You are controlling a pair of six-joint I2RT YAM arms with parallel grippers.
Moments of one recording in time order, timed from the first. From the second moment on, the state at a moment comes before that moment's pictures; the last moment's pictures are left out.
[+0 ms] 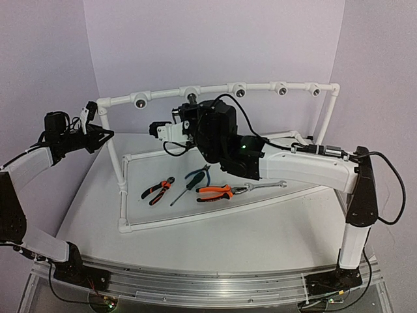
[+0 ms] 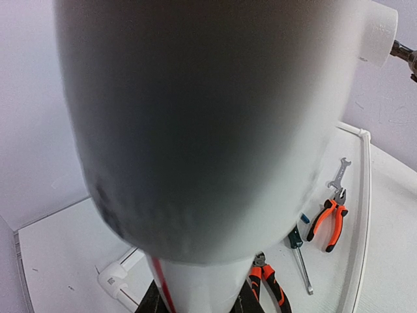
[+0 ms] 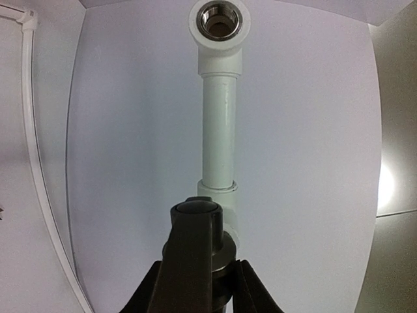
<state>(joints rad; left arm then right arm) 0.11 1.30 0.96 -0.02 0.83 0.26 1.11 1.94 1.76 0.17 0.69 -1.57</state>
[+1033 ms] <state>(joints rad) 0.09 1.26 0.95 -0.08 0.83 0.27 1.10 1.79 1.48 0.46 0.76 0.47</state>
